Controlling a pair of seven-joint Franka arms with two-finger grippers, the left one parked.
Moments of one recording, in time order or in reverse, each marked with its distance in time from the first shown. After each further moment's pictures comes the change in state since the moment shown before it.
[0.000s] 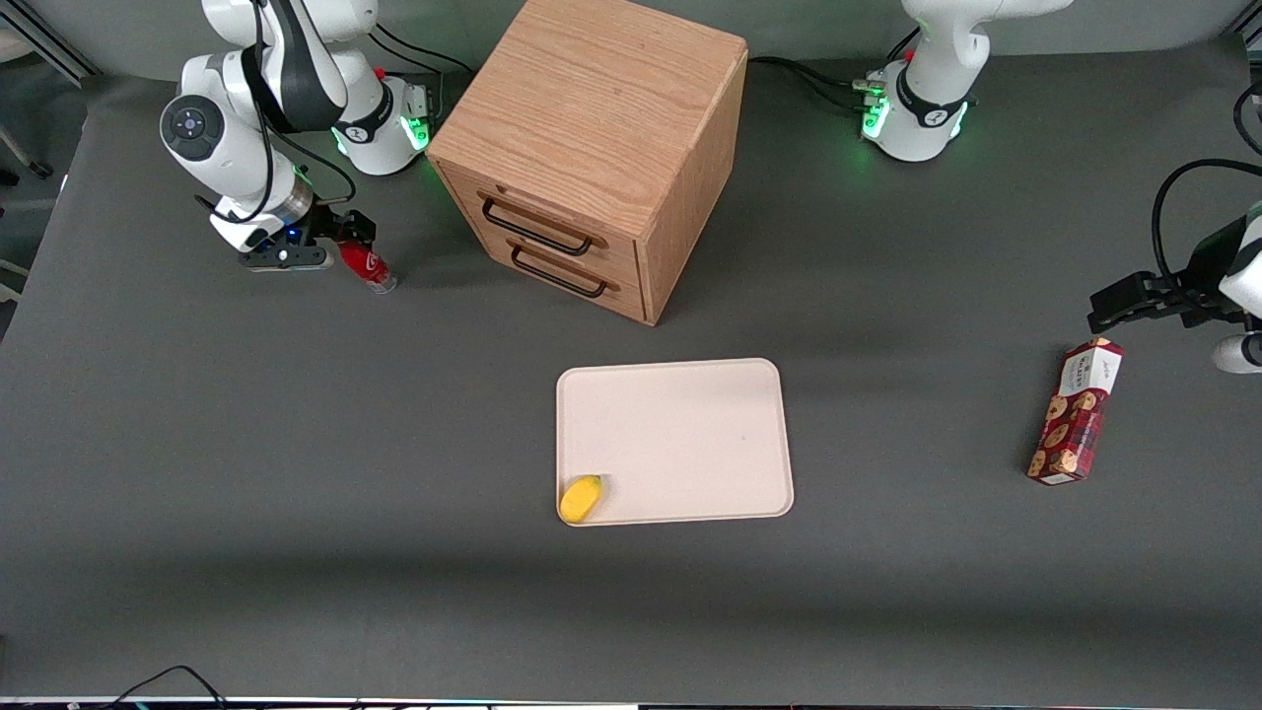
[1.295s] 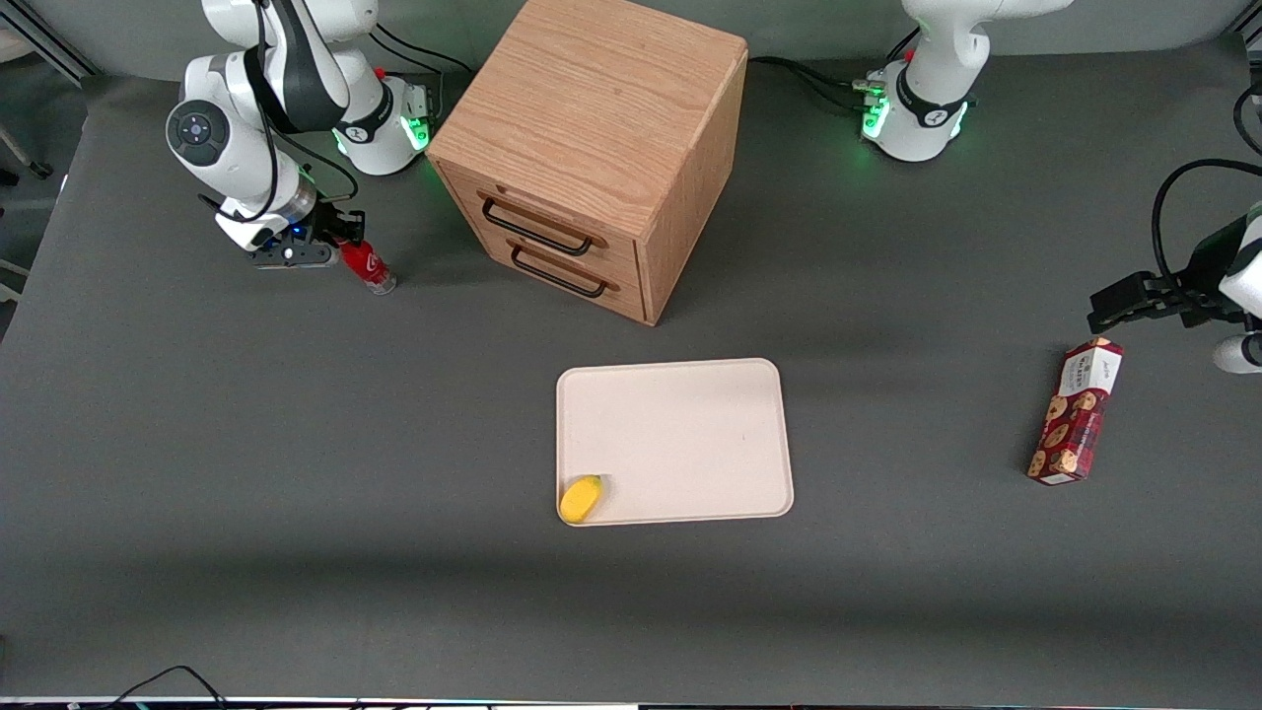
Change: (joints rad) arm 0.001 0.004 0.003 0.028 0.004 -0.063 0.000
